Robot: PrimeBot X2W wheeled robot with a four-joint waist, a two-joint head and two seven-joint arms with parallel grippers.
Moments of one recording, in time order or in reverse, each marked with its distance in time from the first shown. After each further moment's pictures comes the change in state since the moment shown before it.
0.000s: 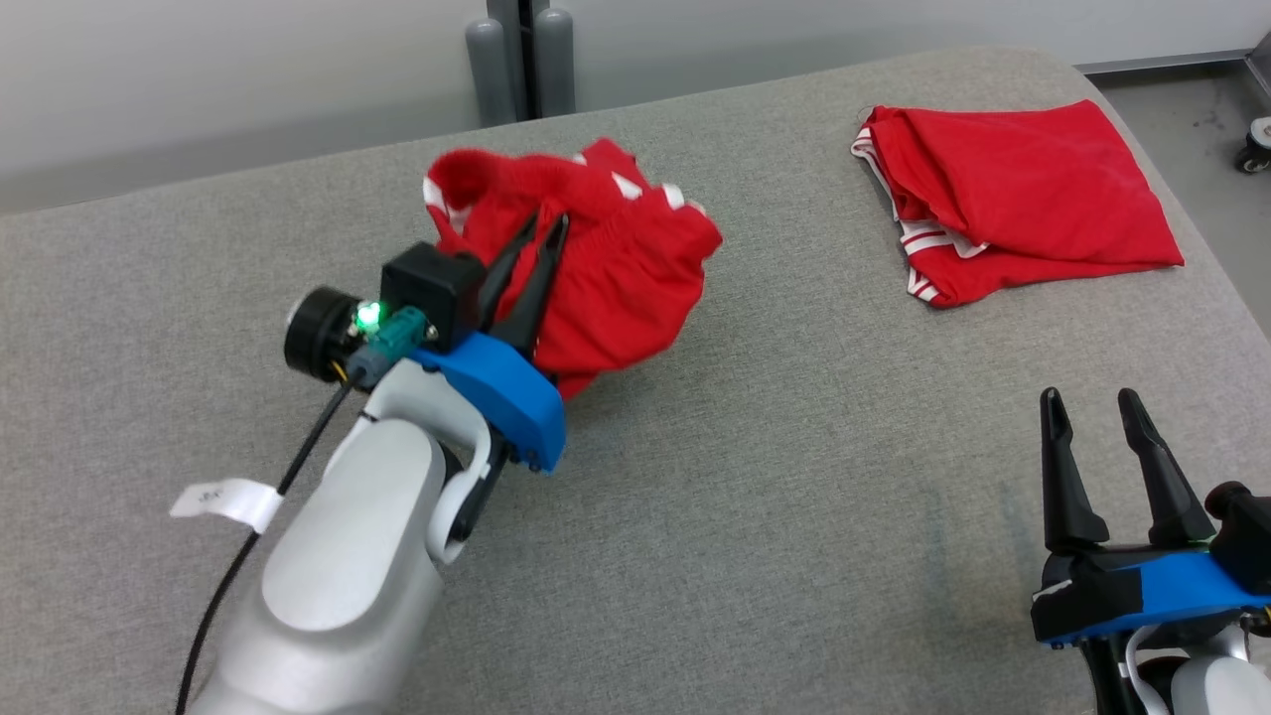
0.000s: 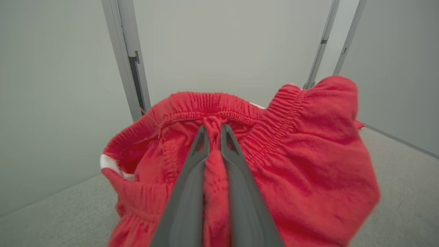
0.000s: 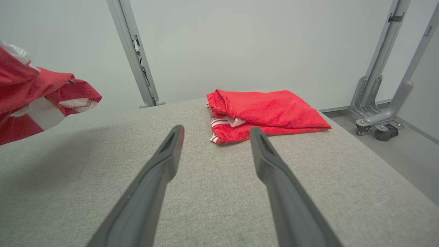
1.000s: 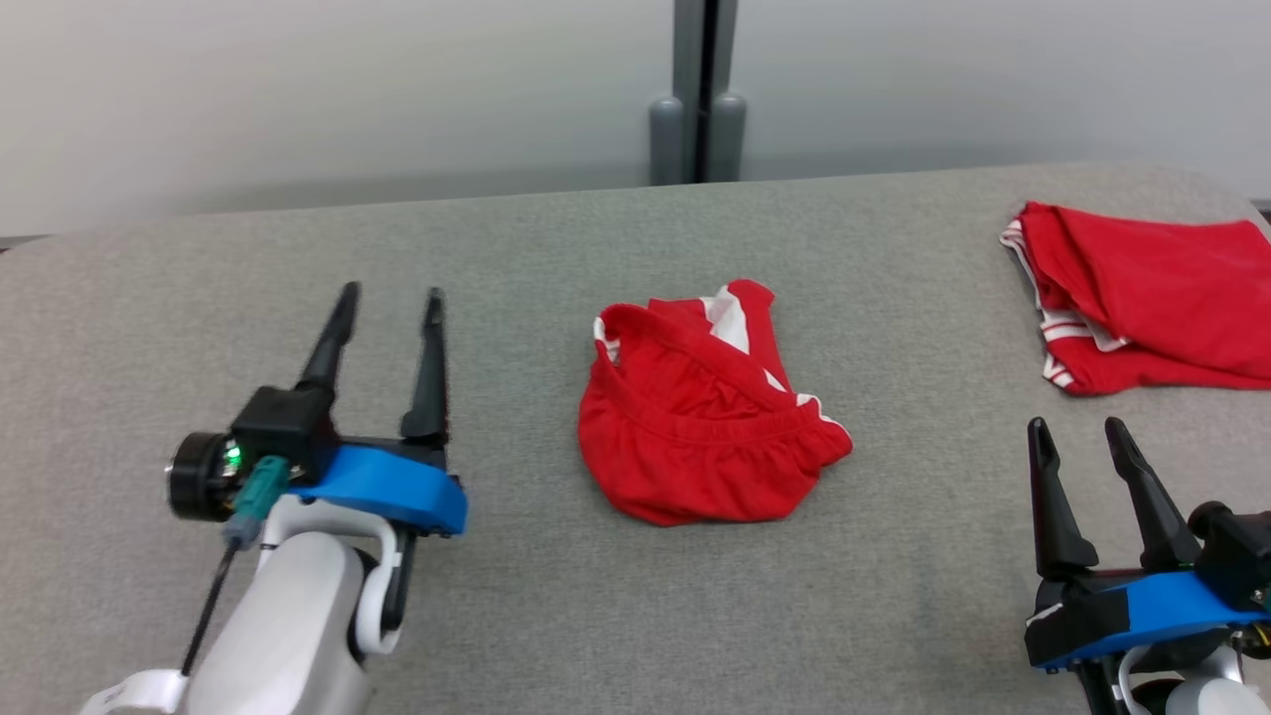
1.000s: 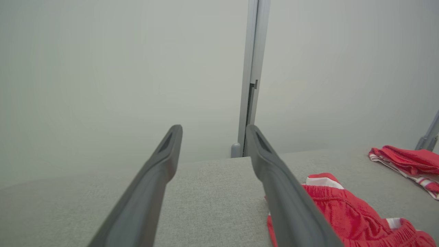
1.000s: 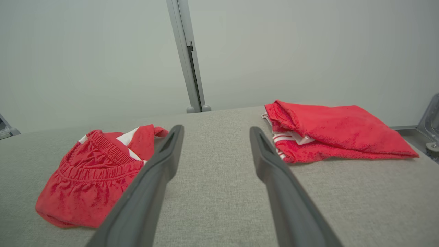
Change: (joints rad) left arm 0.236 0.046 0.122 -0.051 -0.013 0.151 -0.217; right arm 0.034 0.001 0.008 0.001 -0.015 0.000 0.025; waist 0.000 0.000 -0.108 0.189
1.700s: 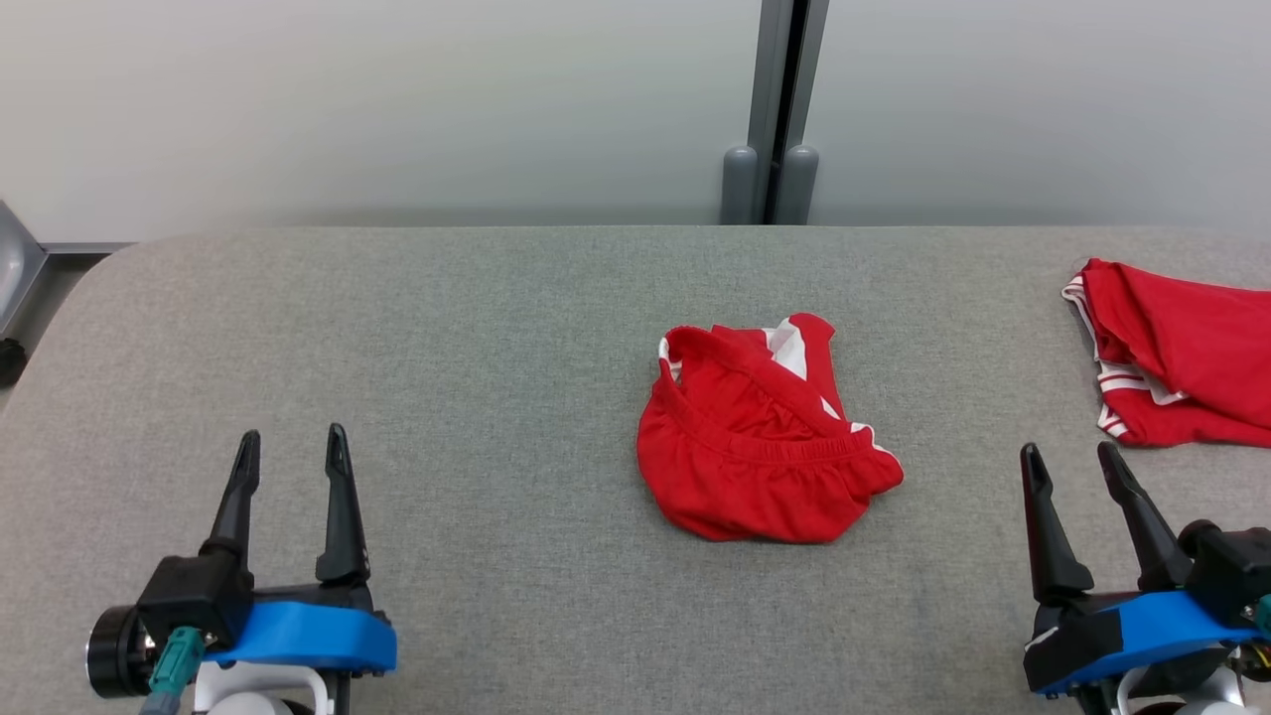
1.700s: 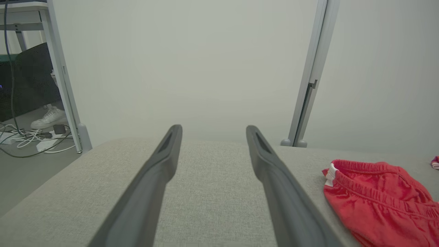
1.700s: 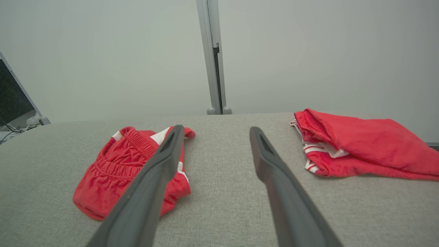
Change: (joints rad) left arm 0.331 0.040 0.176 -0.244 0.023 0.063 -0.001; right arm 0.041 0.000 0.005 -0.026 -0.021 0.000 0.037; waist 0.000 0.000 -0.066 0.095
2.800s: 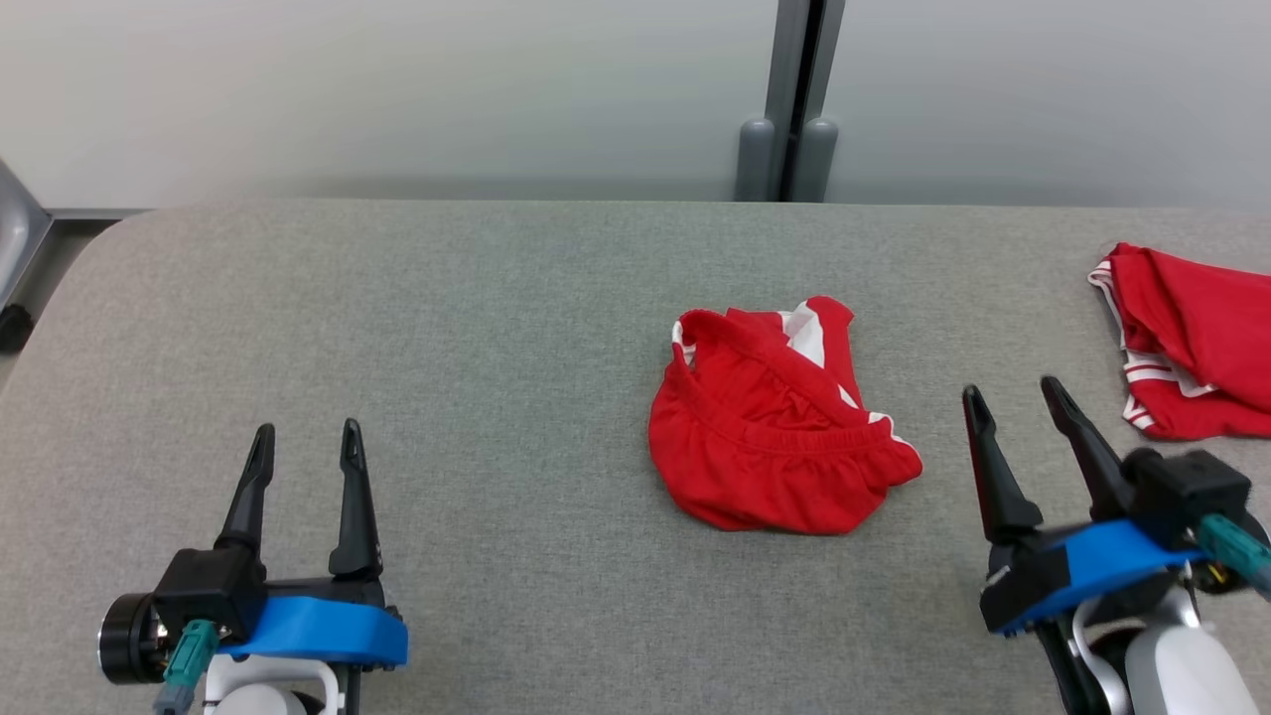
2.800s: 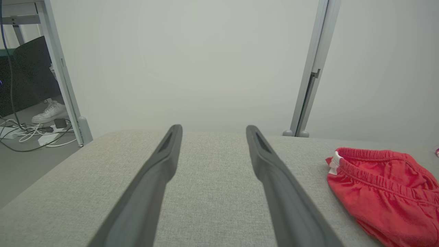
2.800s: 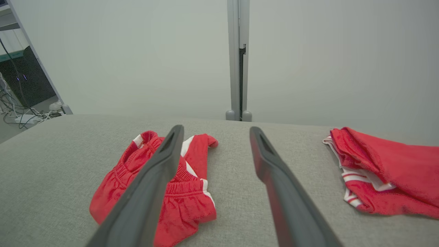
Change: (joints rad) left arm 0.008 -0.013 -0.001 0.002 0.023 -0.014 0.000; right arm -0.093 -0.006 0.063 0.011 -0.027 0.000 0.045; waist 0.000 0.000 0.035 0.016
